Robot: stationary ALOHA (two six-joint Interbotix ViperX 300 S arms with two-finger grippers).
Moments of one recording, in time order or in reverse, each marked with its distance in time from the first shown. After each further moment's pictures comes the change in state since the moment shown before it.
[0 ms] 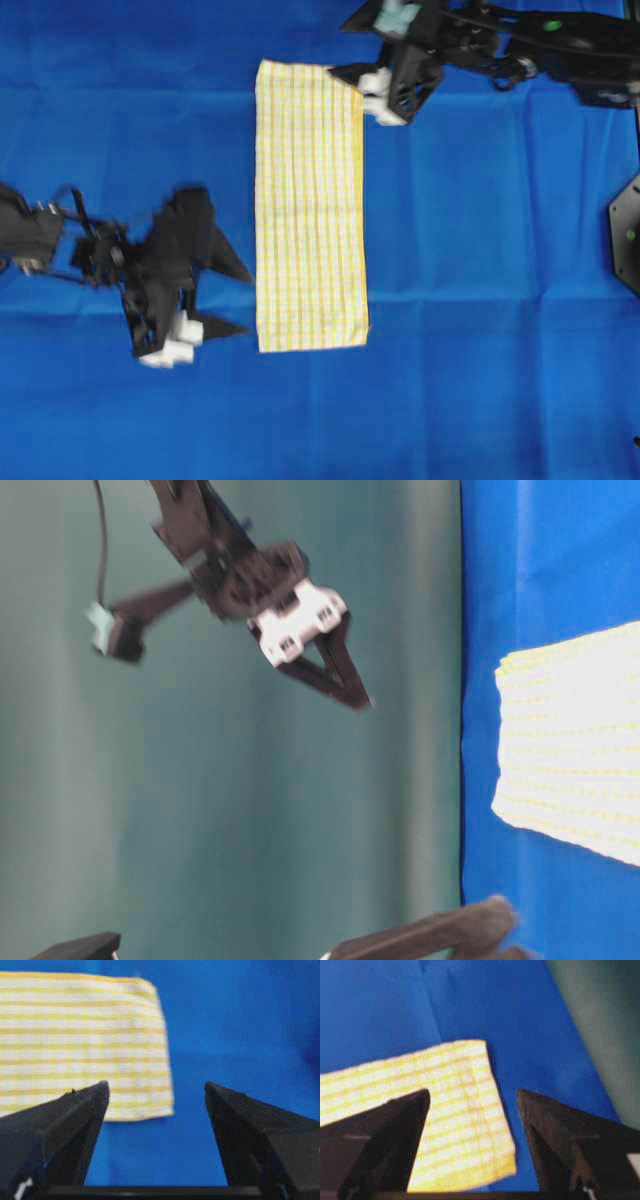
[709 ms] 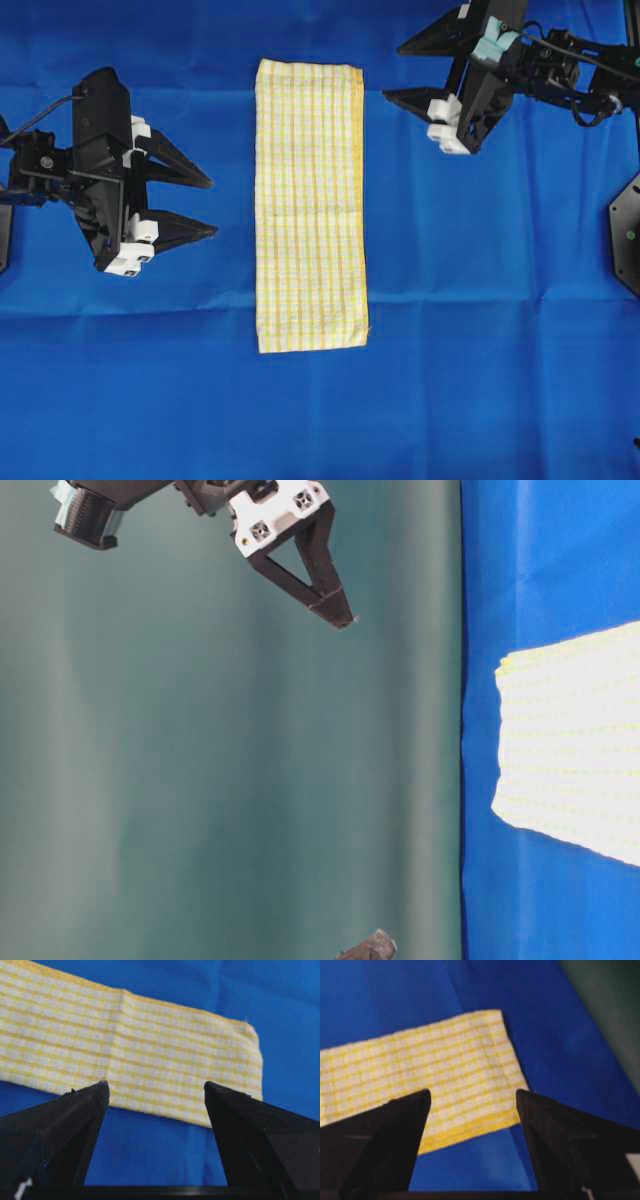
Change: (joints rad) left arm 0.222 -0.236 0.169 0.005 -0.046 0.011; right arm 0.029 -0.202 0.215 0.037 -0.069 0.026
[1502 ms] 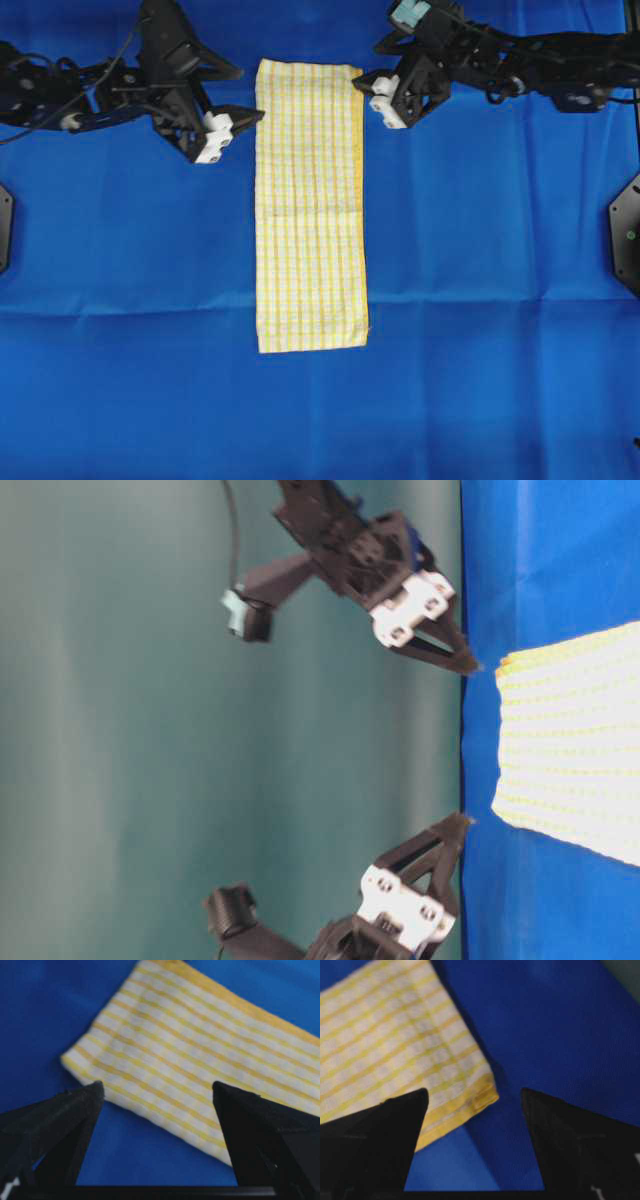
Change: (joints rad) left arm 0.387 0.474 -0.084 0.035 -0.383 0.126; right arm -0.114 0.434 -0.135 0.023 -0.127 0.173
